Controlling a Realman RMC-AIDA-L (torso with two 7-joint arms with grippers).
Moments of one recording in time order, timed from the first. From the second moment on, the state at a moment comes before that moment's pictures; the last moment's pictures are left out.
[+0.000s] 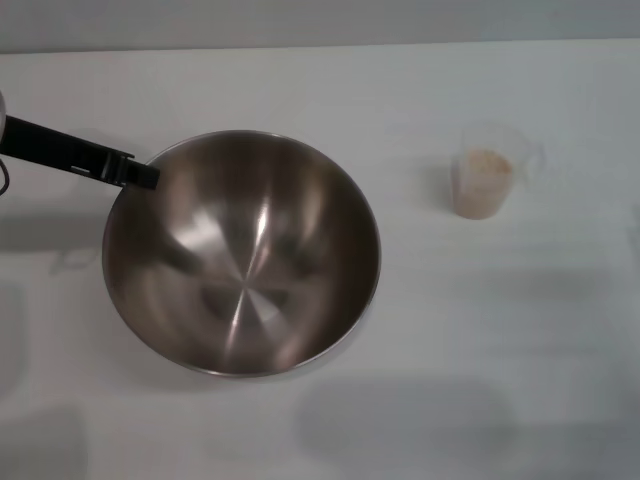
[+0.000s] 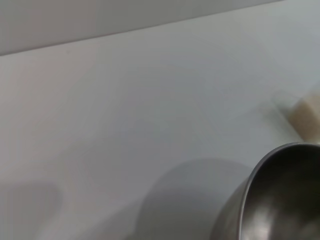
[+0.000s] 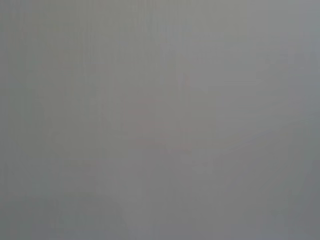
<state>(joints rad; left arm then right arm) -0.63 -2.05 -2.22 -1.23 2.47 -1.57 0.71 0.14 2.09 0.67 0.20 -2.12 -1.72 0.10</state>
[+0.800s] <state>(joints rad) -0.79 -2.05 -2.24 -1.00 2.44 -1.37 0.74 0.15 2.09 0.66 0.20 -2.12 -1.71 0.10</state>
